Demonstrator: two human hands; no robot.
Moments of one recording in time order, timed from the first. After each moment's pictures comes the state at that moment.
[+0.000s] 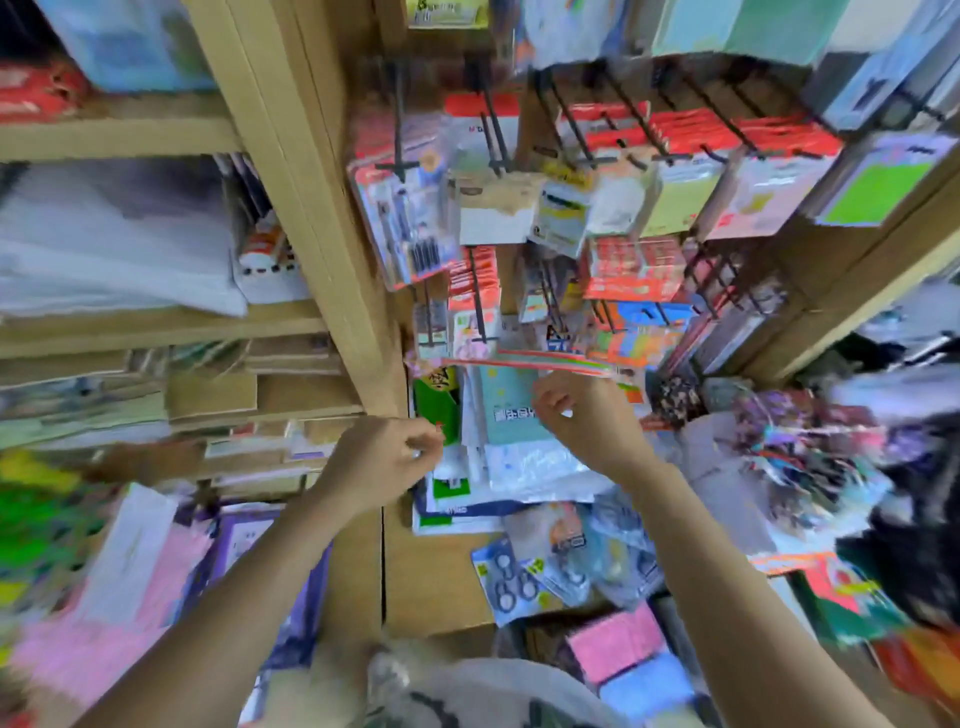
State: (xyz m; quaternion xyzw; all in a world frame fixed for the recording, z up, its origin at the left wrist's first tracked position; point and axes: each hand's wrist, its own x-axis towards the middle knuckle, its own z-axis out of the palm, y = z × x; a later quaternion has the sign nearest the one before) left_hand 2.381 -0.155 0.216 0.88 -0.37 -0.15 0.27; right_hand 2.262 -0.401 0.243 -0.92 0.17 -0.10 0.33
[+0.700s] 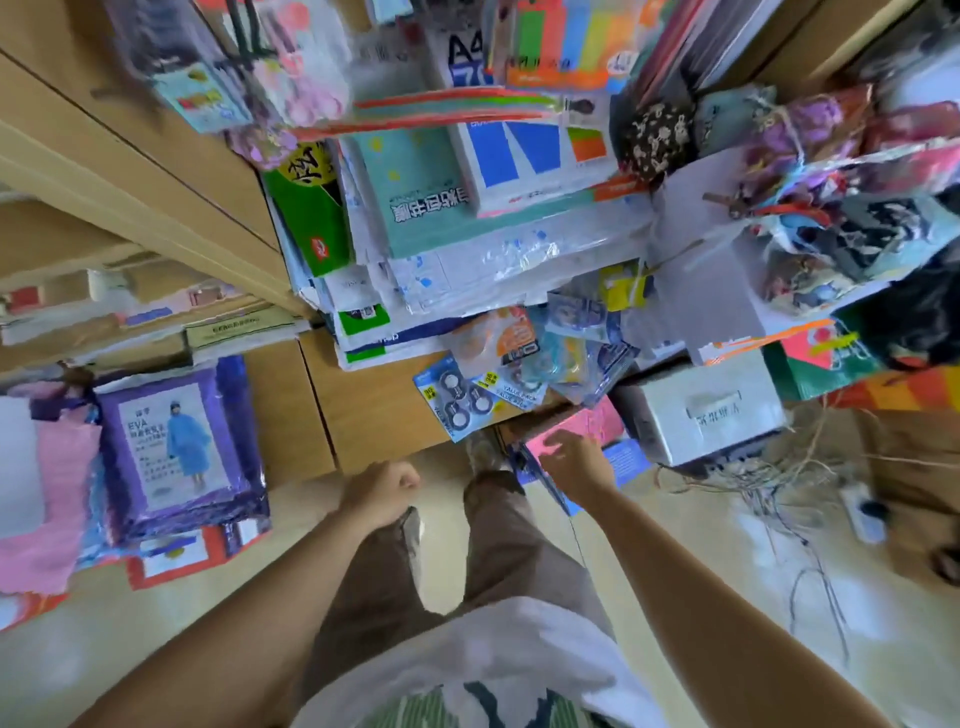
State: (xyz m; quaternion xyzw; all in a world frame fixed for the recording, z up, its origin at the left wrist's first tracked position) left_hand 2.232 -0.169 -0.080 0.83 -0.21 -0.51 0.03; right_hand 2.061 -0.399 -0.074 -0.72 0.49 0.26 0.41
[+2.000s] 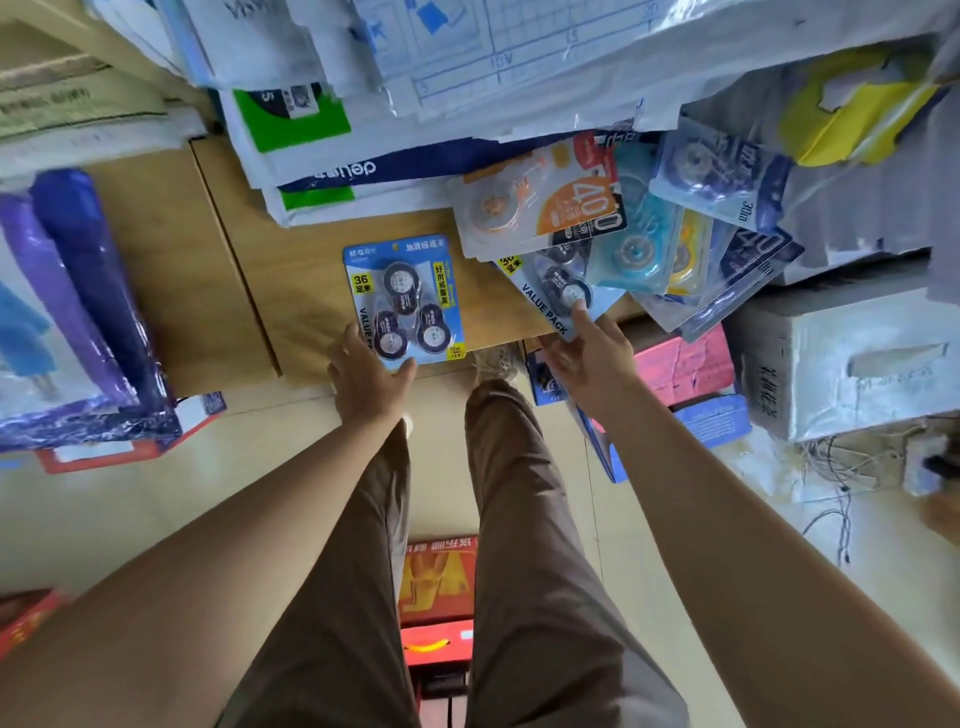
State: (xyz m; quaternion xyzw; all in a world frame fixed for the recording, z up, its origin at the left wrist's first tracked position) left_hand 2.217 -0.168 -0.341 0.93 0.06 -0.35 0.13; right_hand 2.106 -0.402 -0.315 -0.22 0.68 0.04 0.70
